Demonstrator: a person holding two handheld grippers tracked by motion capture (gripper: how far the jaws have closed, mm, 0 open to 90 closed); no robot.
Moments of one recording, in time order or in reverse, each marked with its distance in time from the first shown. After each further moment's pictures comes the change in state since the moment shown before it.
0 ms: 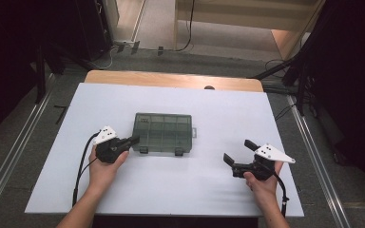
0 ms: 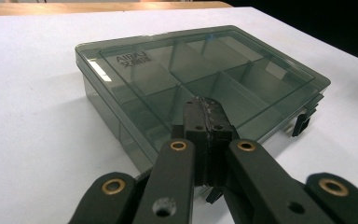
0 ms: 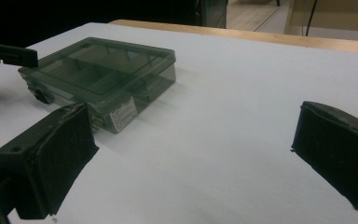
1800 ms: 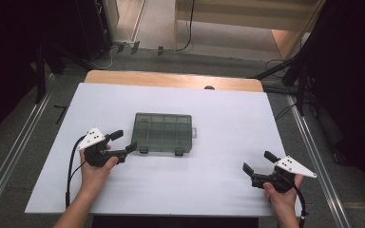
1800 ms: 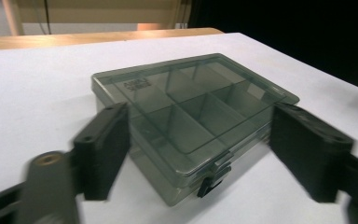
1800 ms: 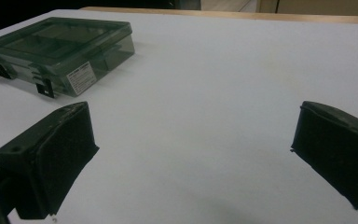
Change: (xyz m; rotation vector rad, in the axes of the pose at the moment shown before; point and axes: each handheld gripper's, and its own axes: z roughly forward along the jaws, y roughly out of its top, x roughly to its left) left arm -0.001 0.004 -0.035 -0.092 -0.010 0.009; right arm -0.032 -0.033 -0.043 0.021 -0.089 0.037
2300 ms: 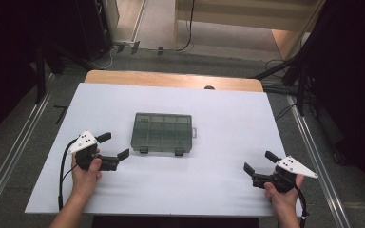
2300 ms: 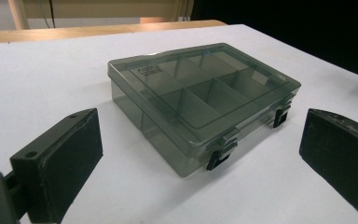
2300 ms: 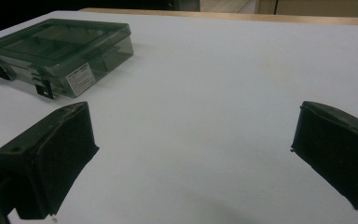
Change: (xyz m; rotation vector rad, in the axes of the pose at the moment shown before) left arm 0.007 -0.005 -0.021 0.021 0.013 0.012; right arm -0.001 0.001 -0.002 -0.003 -0.004 0.000
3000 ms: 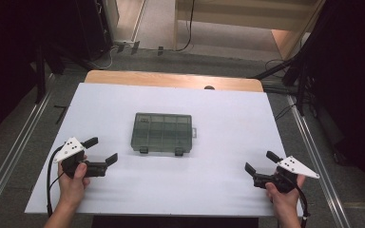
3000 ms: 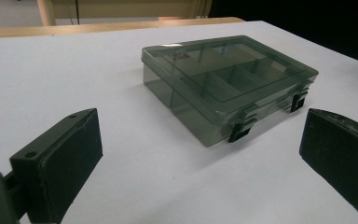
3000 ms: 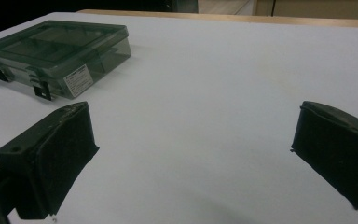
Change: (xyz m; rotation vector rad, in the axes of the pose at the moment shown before) left arm 0.008 -0.013 -0.031 0.000 0.068 0.006; right arm -0.002 0.001 -0.003 -0.004 -0.005 -0.002
